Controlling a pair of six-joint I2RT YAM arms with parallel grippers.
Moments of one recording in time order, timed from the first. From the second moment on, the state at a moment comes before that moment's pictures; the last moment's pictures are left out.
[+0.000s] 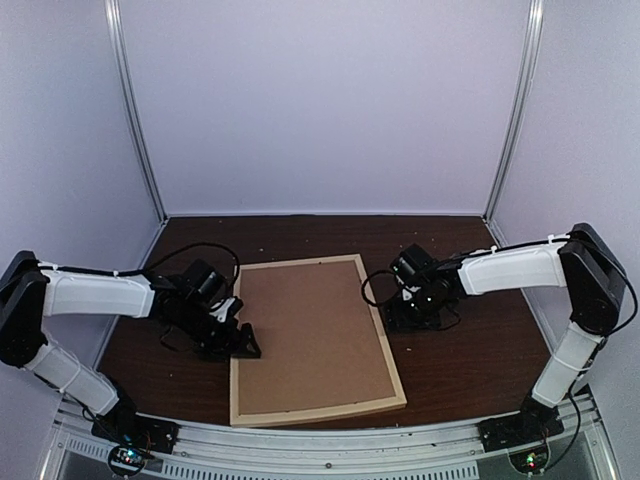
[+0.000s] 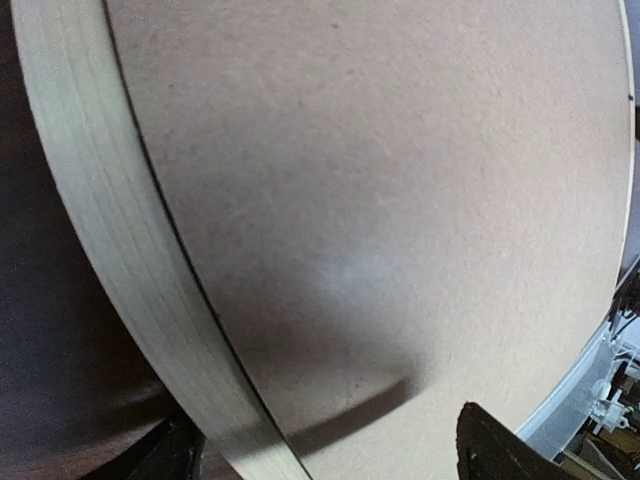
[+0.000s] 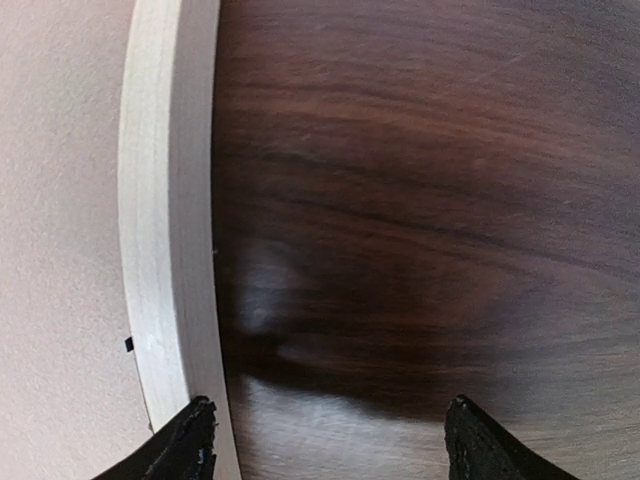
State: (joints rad) left arm -0.64 1.43 0.70 -0.46 0.38 -0.62; right arm 0.72 1.70 0.99 -0.48 0.03 0.60
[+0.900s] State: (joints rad) left arm -0.70 1.40 0.87 -0.68 -0.11 -0.59; right arm 0.70 1.71 1.05 -0.53 0.03 0.57
